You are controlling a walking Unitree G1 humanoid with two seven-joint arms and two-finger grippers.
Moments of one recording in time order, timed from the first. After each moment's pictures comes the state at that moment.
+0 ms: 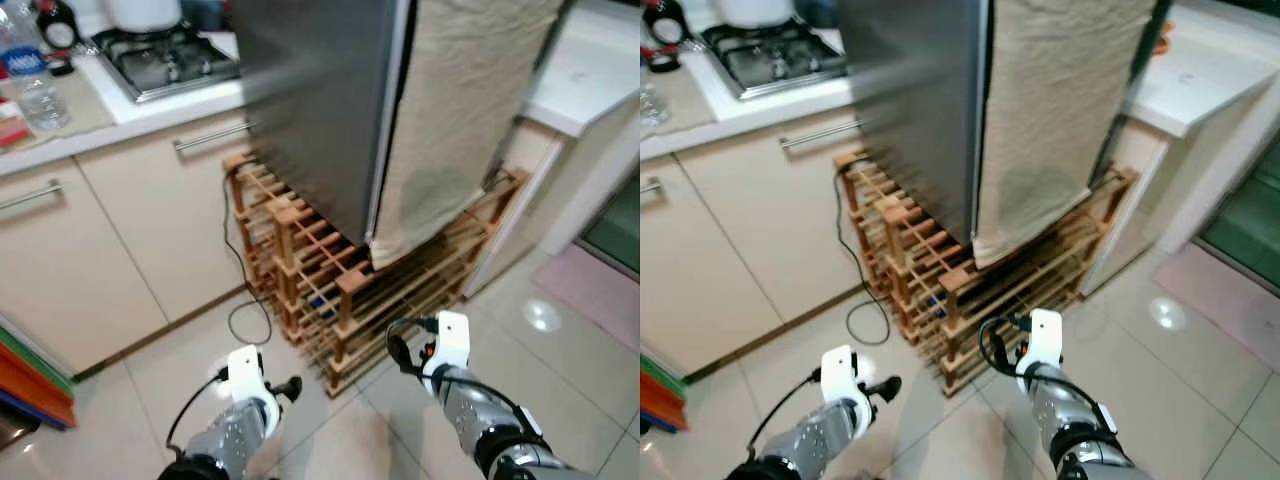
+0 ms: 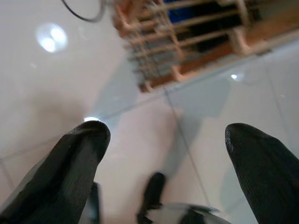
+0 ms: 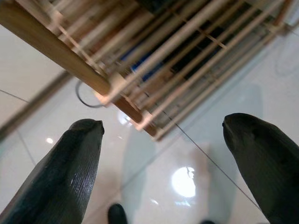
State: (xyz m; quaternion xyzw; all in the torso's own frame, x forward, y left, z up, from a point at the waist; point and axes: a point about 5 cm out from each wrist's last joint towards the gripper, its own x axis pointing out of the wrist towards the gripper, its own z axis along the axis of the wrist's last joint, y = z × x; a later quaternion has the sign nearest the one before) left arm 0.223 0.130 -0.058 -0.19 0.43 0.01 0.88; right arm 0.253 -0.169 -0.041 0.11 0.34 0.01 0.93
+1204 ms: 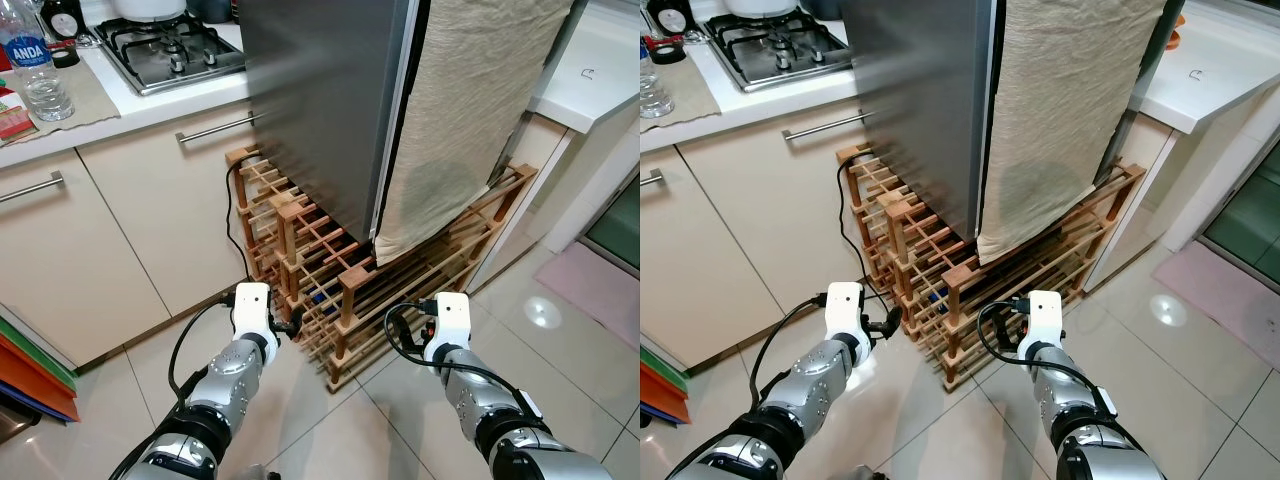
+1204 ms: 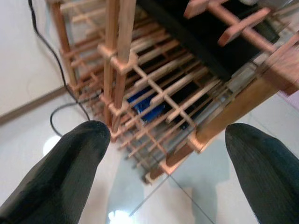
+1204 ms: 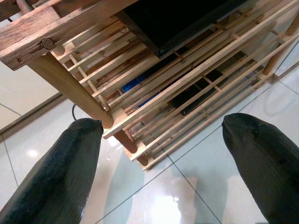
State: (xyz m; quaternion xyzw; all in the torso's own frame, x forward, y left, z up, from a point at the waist) left arm 0.293 0.121 0.003 -0.06 0.25 -0.08 0.96; right arm 0.280 -0.161 -0.017 0.07 0.27 0.05 0.96
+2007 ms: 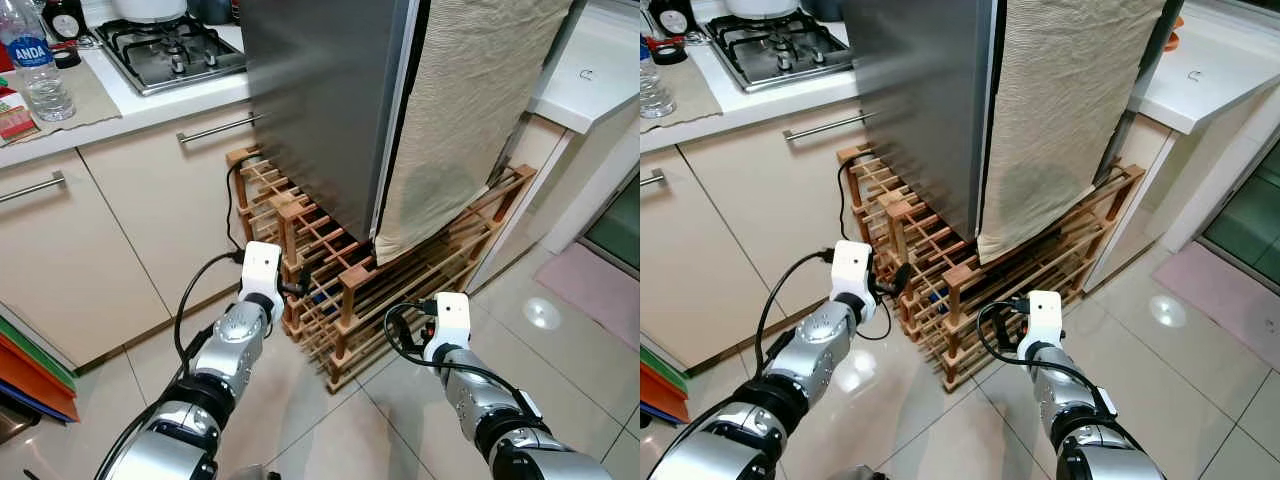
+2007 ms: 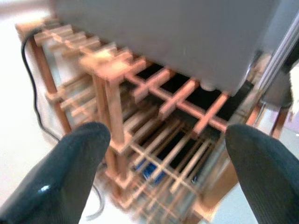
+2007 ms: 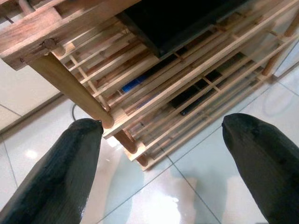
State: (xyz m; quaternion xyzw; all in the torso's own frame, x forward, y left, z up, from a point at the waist) left arm 0.321 0.112 0.034 0.04 0.17 -0.14 0.98; right arm 0.276 -0.159 -0.022 0.04 0.29 0.04 0.95
